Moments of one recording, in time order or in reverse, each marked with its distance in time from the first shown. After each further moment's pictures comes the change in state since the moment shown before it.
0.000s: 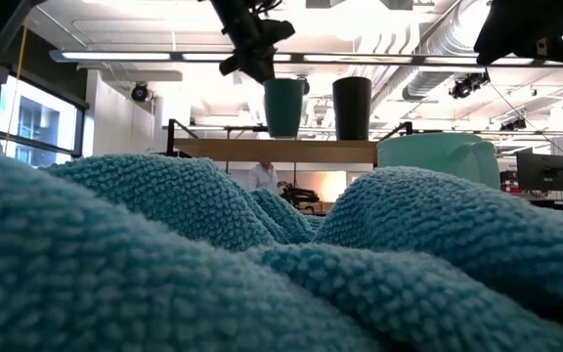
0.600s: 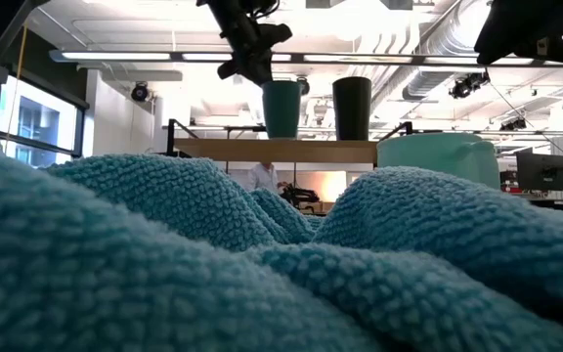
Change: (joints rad) left arm 0.044 0.003 0.000 -0.004 0.047 -0.001; right arm 0.000 0.000 0.000 0.000 -0.002 0.000
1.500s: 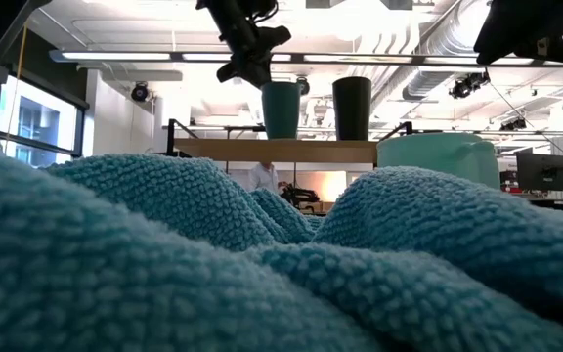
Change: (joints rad) left arm 0.009 0.006 -0.001 -0.006 0.036 -0.018; right arm -0.001 0.000 0.000 0.002 0.000 0.007
